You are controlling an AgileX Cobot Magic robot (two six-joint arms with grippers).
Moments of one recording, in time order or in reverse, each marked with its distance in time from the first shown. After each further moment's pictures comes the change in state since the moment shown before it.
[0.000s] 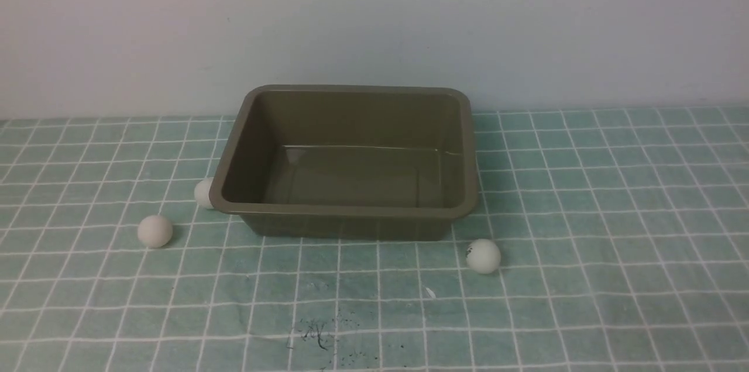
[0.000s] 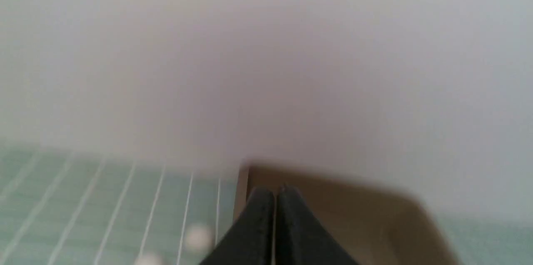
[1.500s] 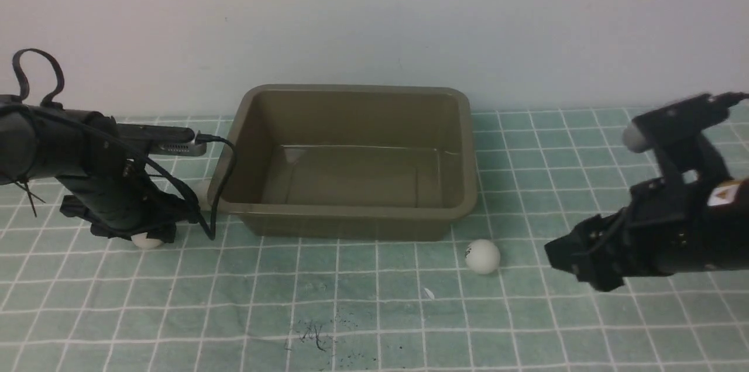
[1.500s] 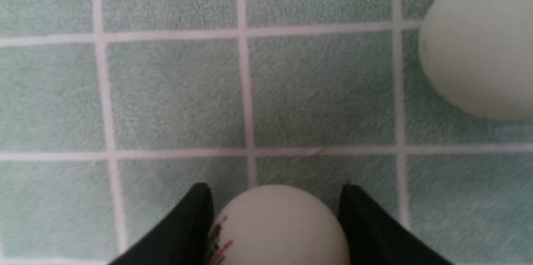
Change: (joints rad) right arm 0.338 1.322 -0.799 -0.141 0.487 -0.607; left arm -0.001 1.445 -0.495 0.392 -0.038 -0.010
